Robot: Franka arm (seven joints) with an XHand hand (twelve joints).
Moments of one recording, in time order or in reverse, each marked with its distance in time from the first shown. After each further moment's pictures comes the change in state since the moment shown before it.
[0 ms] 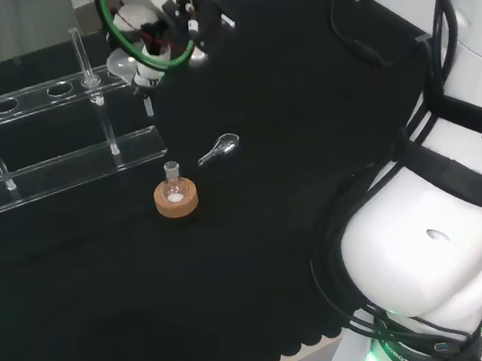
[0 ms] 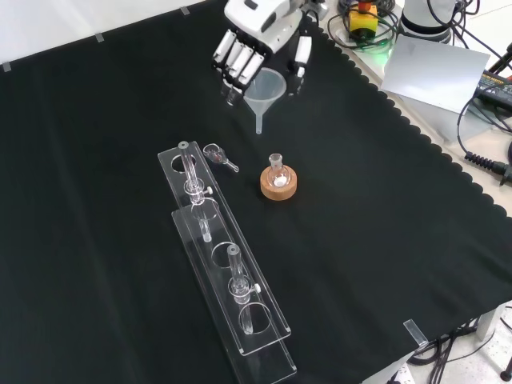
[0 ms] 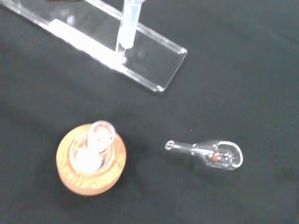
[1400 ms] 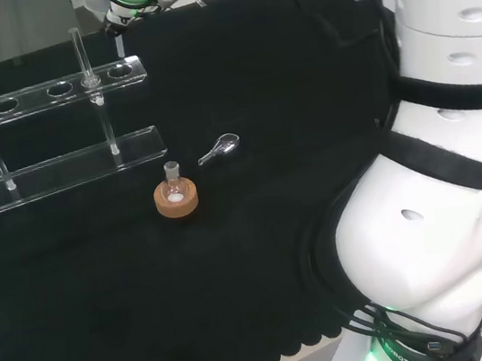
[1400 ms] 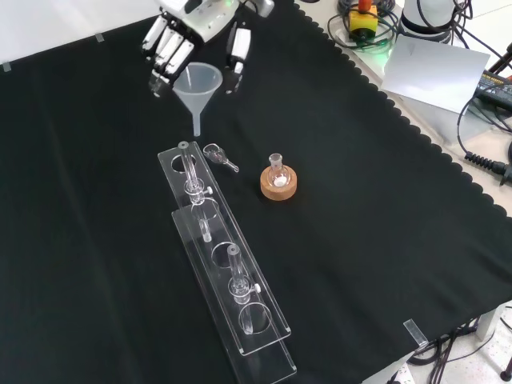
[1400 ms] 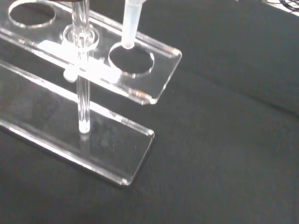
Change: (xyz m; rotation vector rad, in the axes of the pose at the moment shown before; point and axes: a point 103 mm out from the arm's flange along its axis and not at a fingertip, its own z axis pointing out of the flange) arm -0.053 0.086 -0.057 -0.077 0.061 0.041
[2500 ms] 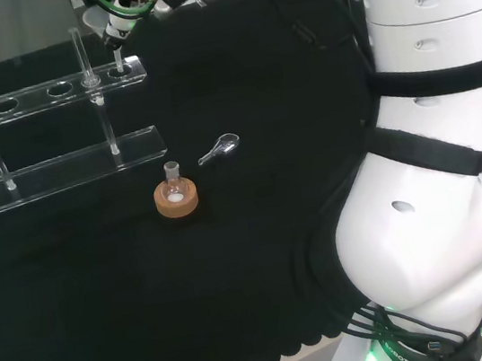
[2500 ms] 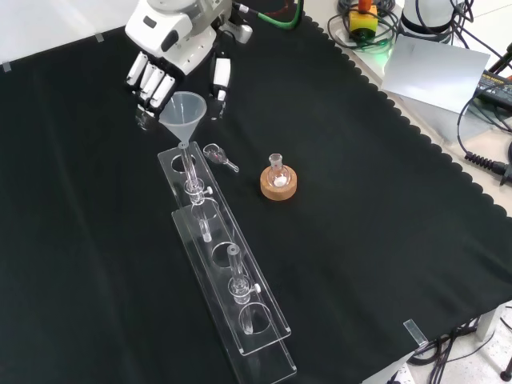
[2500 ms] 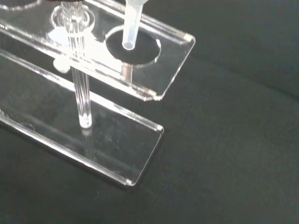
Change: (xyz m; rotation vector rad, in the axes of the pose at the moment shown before) arm -0.002 0.039 0.033 0.051 0.021 -0.046
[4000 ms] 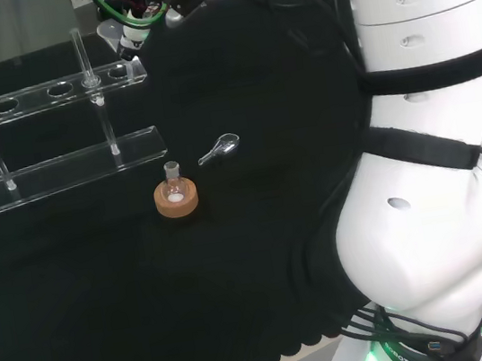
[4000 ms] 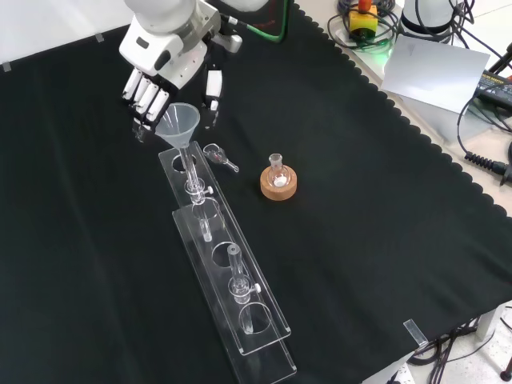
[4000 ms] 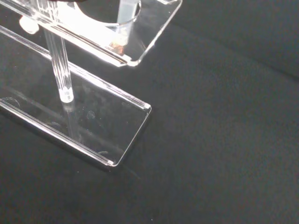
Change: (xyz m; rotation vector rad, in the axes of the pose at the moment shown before) arm -0.012 0.017 0.025 0.049 -0.031 -0.018
